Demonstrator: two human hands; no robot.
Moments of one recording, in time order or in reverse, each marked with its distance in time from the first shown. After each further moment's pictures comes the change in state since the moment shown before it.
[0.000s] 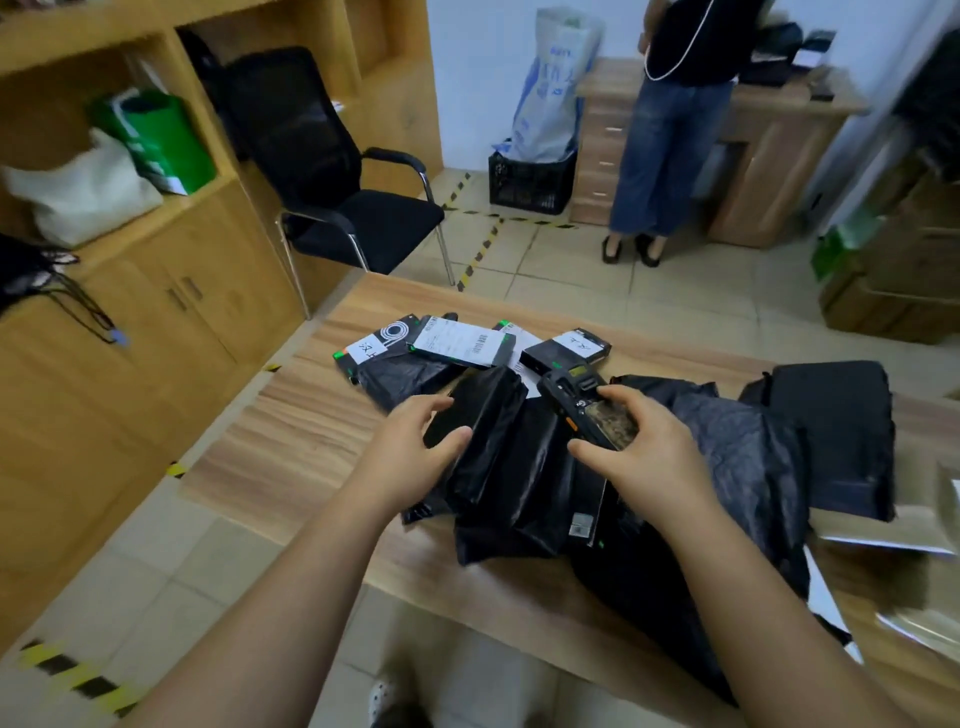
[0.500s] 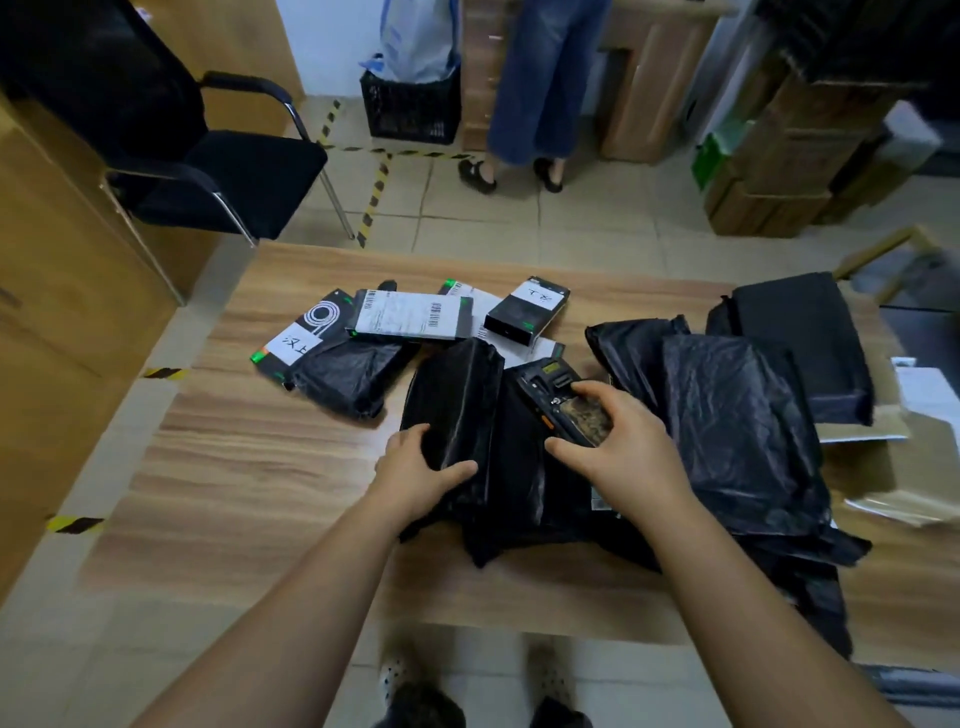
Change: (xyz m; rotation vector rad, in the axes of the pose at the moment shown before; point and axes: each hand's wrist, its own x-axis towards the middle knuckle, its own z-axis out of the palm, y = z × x) left_hand 0.071 -0.105 0.056 0.086 -0.423 -0.231; right_hand 0.004 -0.012 0.073 -0.095 0.066 0.252
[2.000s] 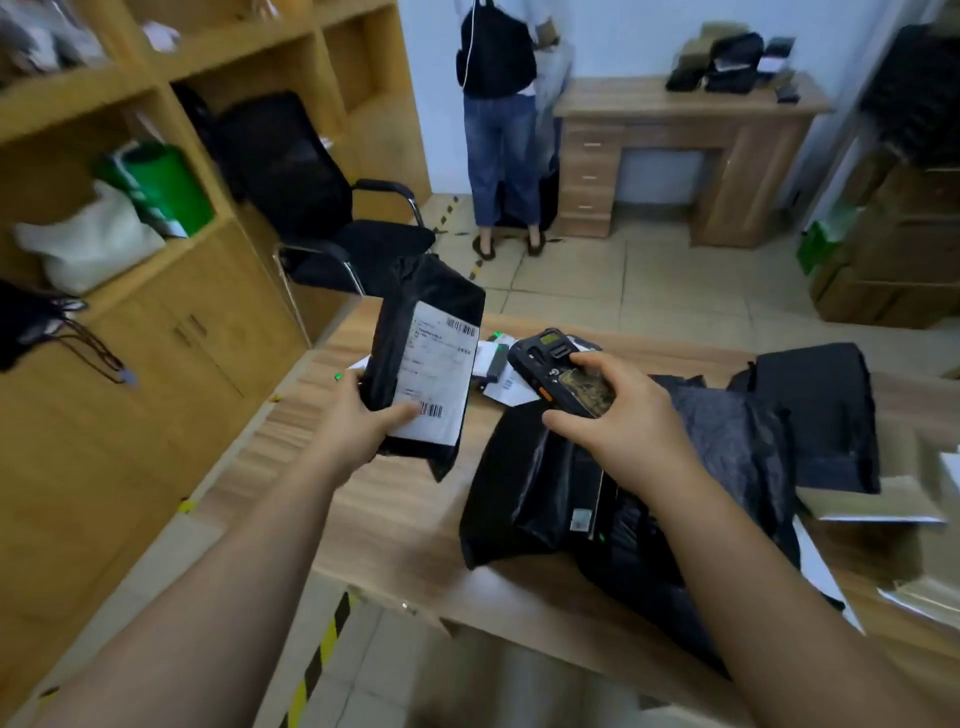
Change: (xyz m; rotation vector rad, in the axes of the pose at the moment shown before) left_hand -0.109 0.070 -0.079 -0.542 0.406 0.042; right_hand -0.014 -0.017 -0.093 0.211 -0.042 -0.324
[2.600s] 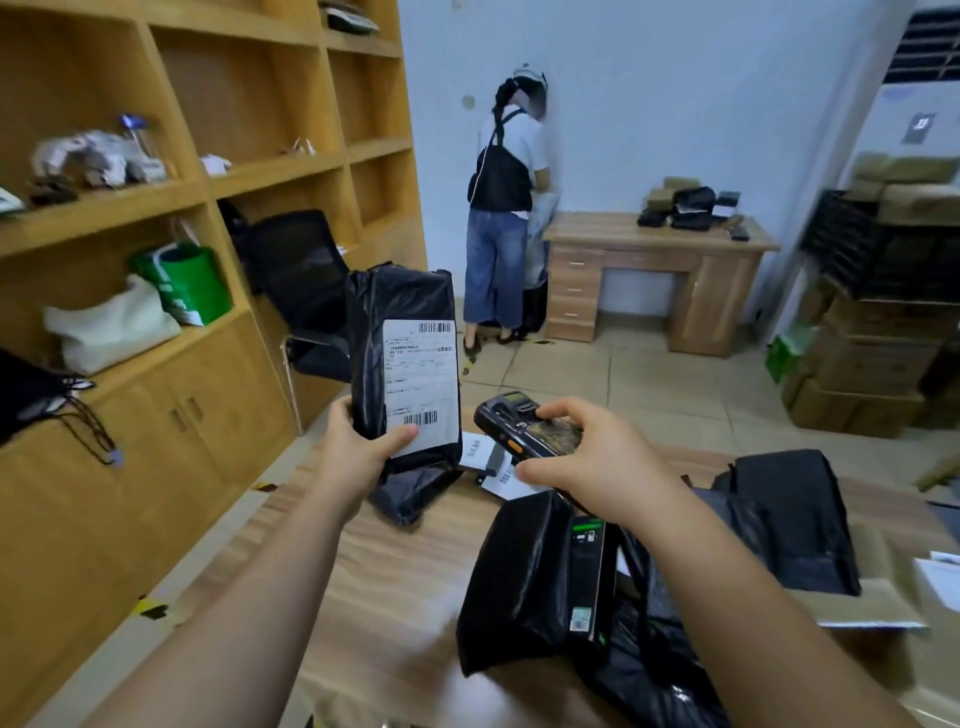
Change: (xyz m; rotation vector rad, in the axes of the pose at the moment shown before) left_hand 0.003 0.055 -0.020 -0.262 0.170 0.212; right_hand 0.001 -0.091 -0.031 -0.081 -0.176 0.016
